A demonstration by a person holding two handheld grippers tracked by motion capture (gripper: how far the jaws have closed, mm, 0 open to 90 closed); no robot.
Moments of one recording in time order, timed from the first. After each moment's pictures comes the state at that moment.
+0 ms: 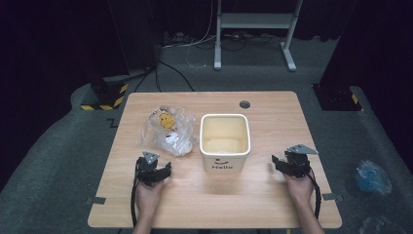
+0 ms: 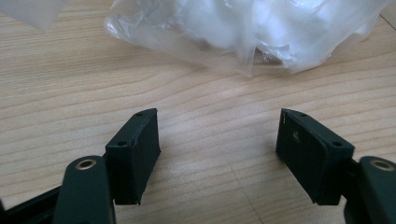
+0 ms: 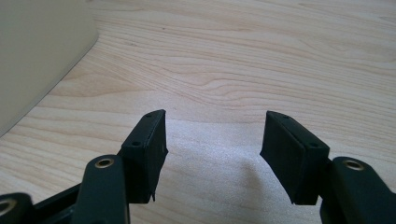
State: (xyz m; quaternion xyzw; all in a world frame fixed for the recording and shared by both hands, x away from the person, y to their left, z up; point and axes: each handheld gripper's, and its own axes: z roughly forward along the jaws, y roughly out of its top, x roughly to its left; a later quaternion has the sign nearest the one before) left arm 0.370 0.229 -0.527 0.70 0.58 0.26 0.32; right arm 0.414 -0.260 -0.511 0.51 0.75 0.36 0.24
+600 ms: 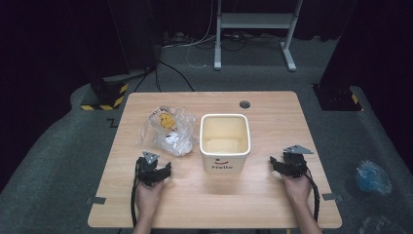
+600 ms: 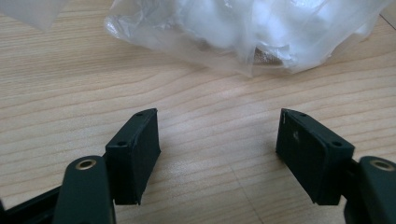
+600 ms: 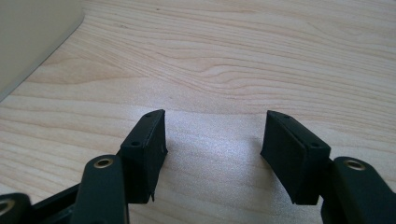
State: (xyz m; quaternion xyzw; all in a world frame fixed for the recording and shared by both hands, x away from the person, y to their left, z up) left arm 0.370 0.228 -0.527 0.70 0.58 0.26 0.32; right arm 0.420 -0.255 -0.523 0.51 0.75 0.34 0.24
